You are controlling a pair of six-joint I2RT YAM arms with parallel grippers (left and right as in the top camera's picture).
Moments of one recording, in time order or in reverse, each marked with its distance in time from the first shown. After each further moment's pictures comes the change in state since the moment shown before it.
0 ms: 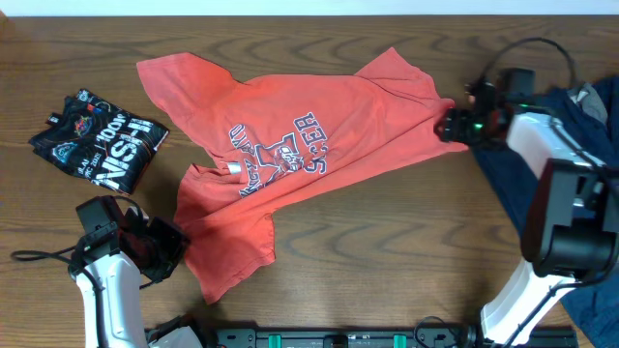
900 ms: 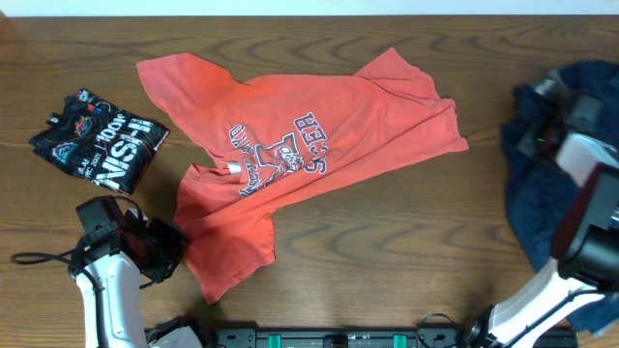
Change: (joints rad) left arm 0.000 0.000 0.000 0.000 0.000 -0.048; right arm -0.348 0.000 -0.083 0.160 0.370 0.153
